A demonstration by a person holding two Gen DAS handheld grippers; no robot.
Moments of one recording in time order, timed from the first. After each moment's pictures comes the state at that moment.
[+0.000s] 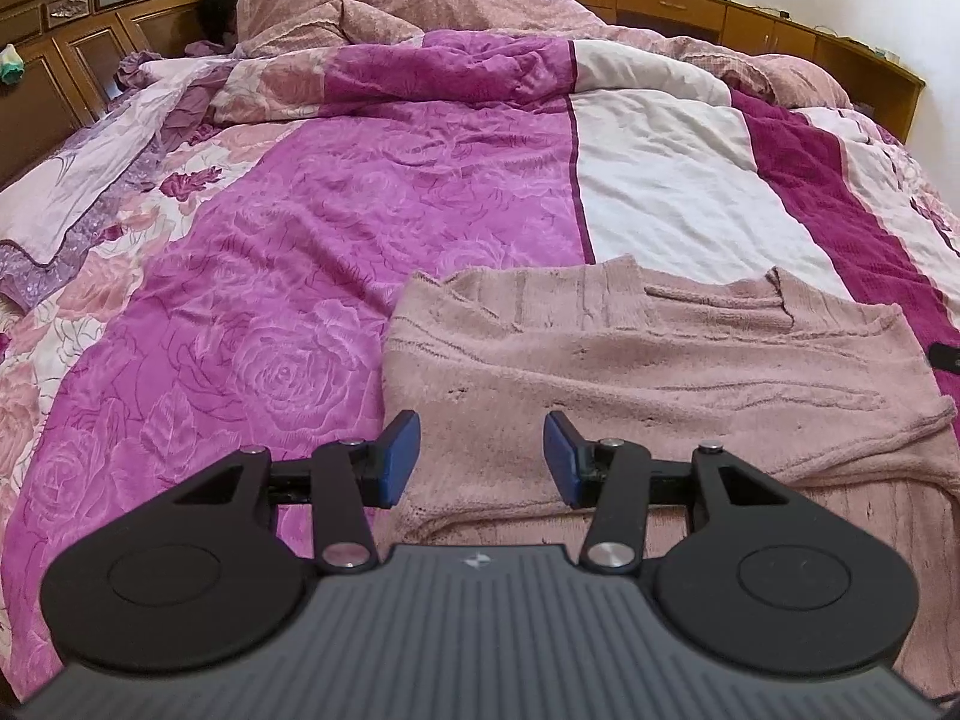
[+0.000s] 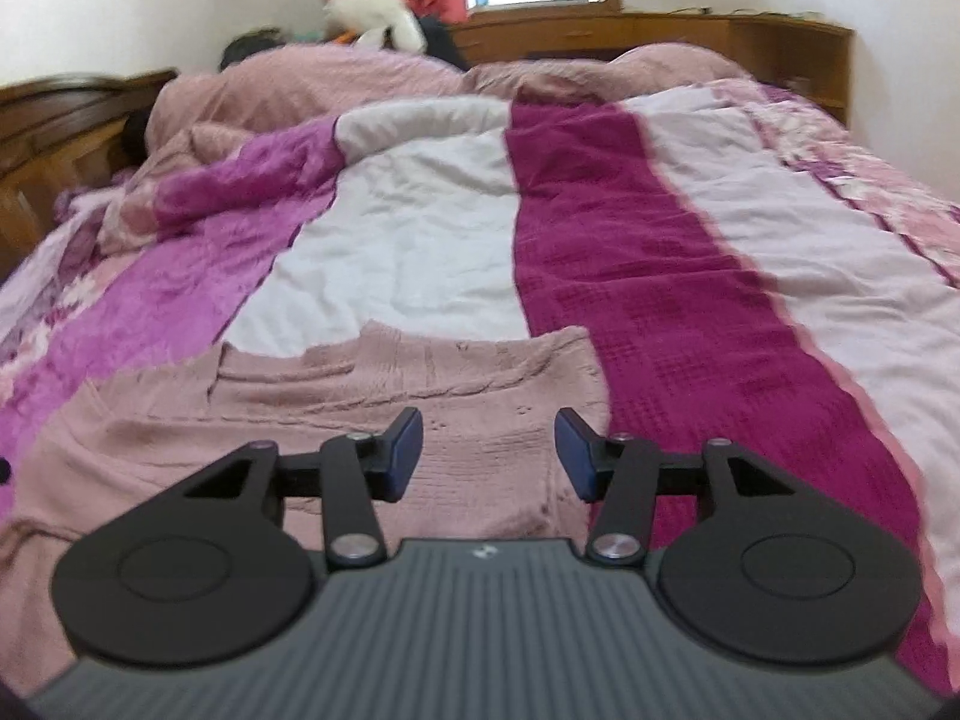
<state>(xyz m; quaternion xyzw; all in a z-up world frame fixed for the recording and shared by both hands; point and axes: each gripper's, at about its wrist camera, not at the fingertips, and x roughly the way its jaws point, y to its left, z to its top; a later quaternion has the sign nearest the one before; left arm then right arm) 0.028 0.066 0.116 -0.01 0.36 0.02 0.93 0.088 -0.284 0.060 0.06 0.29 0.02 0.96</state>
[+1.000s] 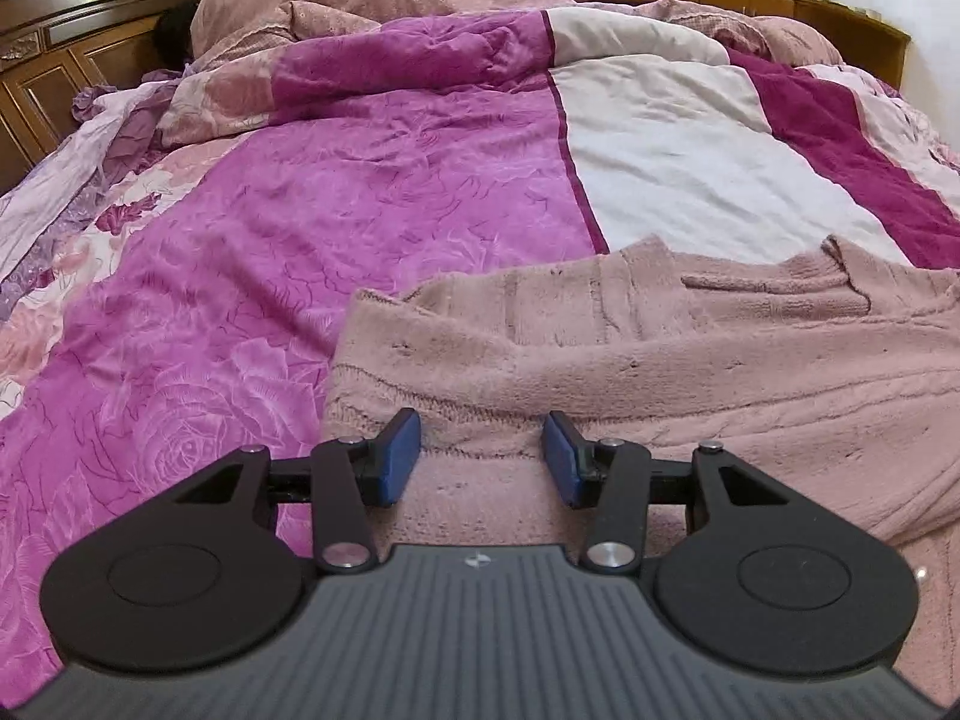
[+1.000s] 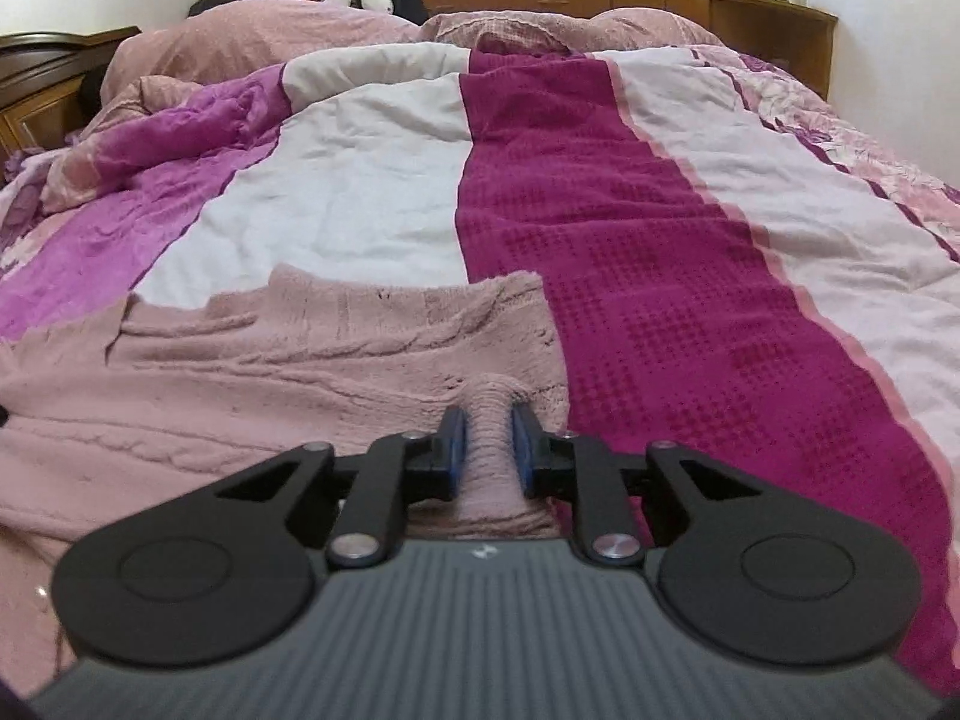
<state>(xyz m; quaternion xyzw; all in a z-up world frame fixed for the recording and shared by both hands) 0.116 0.060 0.052 0.04 0.35 0.00 0.94 0.104 -0.296 0.028 0.05 0.30 -0.03 0.95</state>
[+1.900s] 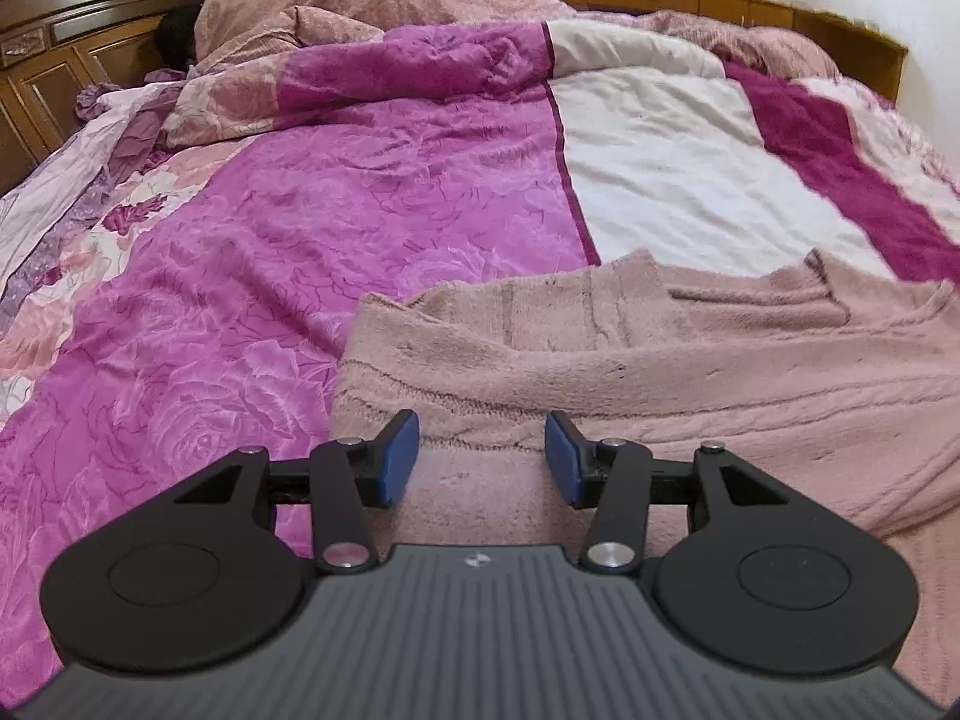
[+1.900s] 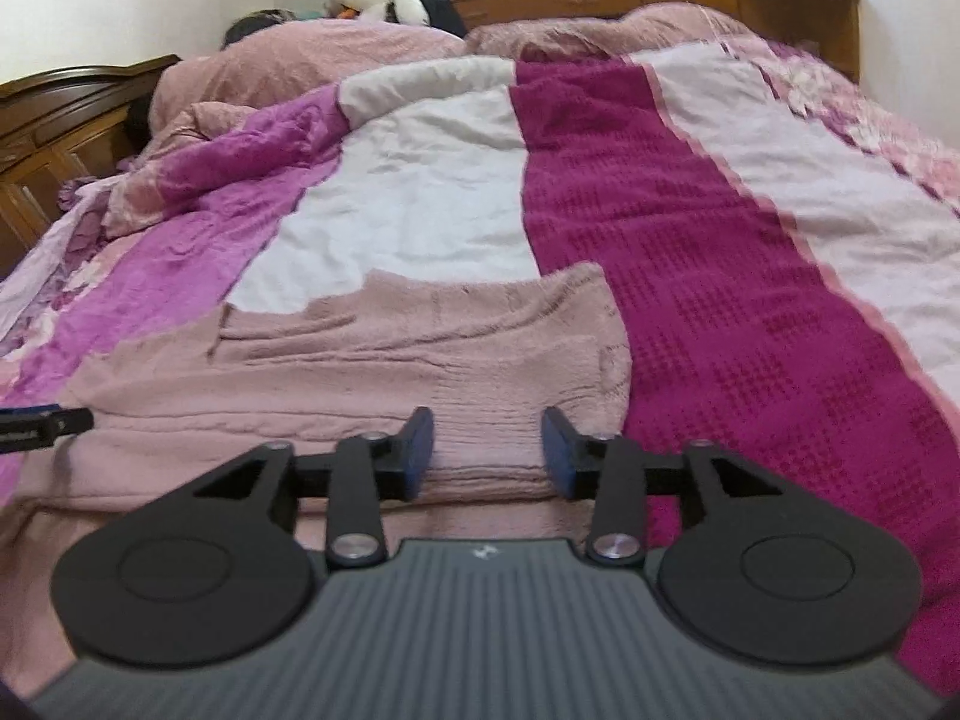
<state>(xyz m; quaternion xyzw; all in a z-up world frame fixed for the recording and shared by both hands) 0.096 0.062 0.068 0.02 0.34 -0.01 0.94 0.070 -0.282 0.048 0.08 0.30 0.03 0.95</state>
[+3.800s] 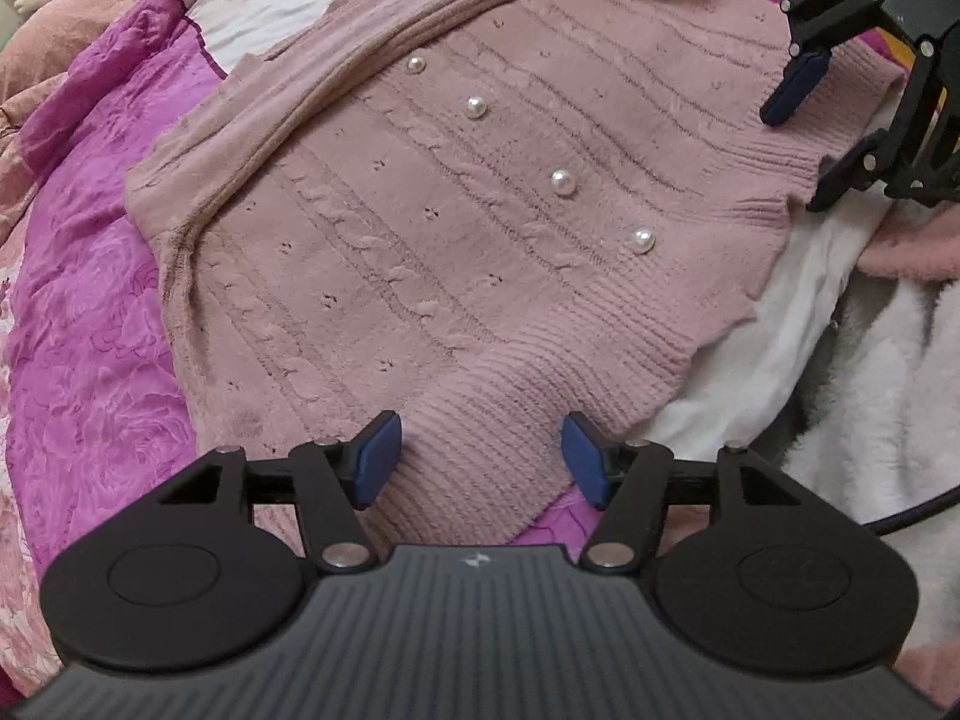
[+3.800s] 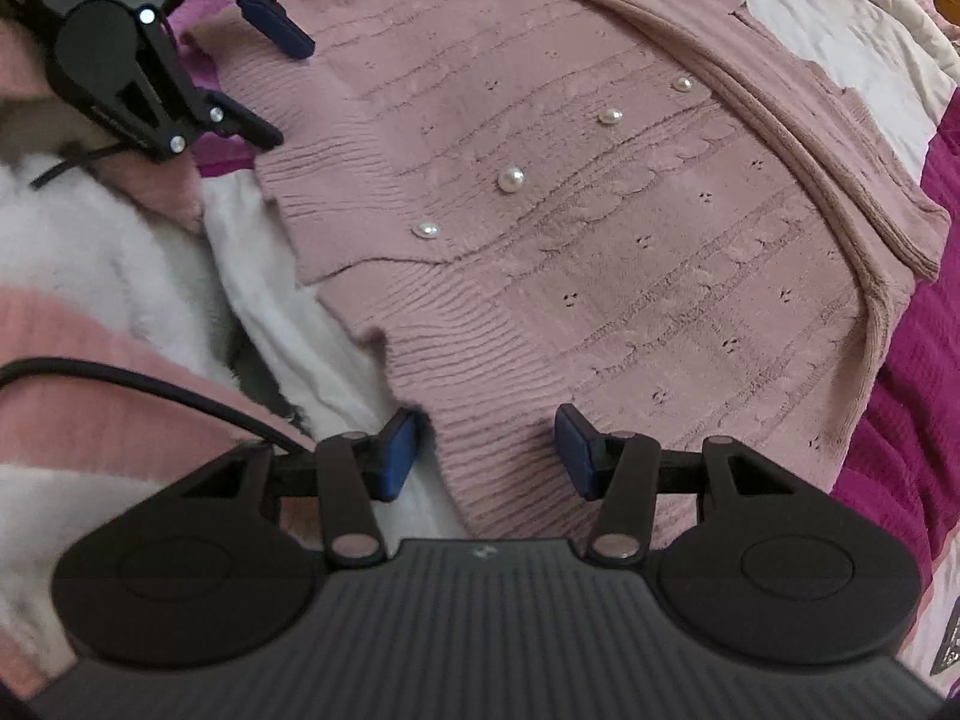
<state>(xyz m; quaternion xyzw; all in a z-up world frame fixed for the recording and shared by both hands) -0.170 0.021 0.057 0.28 0.46 -0.25 0.80 -0.122 -0.182 0.042 -0.28 0.48 0.33 0.76</state>
